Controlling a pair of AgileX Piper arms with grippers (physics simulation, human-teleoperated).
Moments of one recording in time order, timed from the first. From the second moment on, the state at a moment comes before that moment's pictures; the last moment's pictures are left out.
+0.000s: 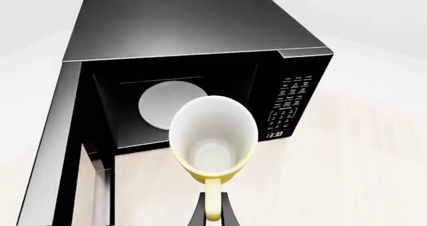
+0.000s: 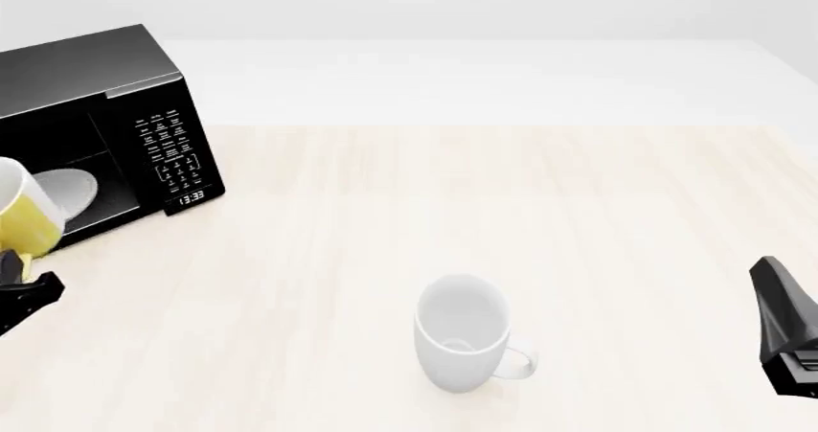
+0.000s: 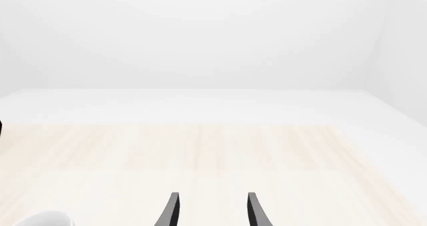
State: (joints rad) left arm 0.35 0.98 -0.03 -0.63 -0.10; right arm 0.00 0.01 0.00 0.00 0.00
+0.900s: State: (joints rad) left arm 0.43 1.42 -0.21 -0.84 -0.11; right arm 0.00 0.01 0.00 0.00 0.00
